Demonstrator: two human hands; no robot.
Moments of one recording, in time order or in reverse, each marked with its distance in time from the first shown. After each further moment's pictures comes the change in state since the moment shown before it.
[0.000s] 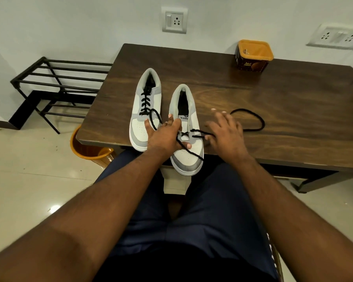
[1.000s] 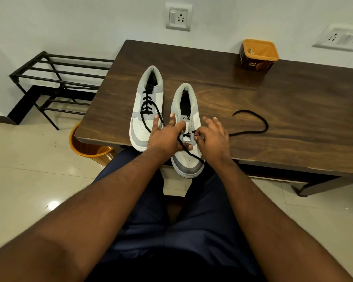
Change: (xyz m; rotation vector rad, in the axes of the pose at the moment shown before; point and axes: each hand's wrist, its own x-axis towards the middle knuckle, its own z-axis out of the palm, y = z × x) left_hand 0.002 -0.003 0.000 0.066 -0.055 0.078; right_hand 0.009 -0.035 0.026 0.258 0.022 0.111
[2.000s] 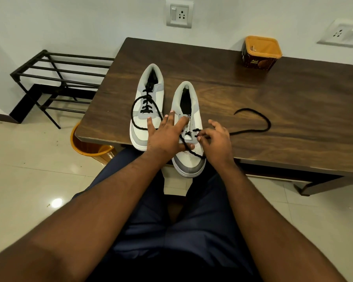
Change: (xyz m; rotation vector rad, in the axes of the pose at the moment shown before) left_hand -0.003 0.002 0.002 0.011 0.060 -0.048; right_hand -0.006 0.011 0.009 0.275 0.088 0.108
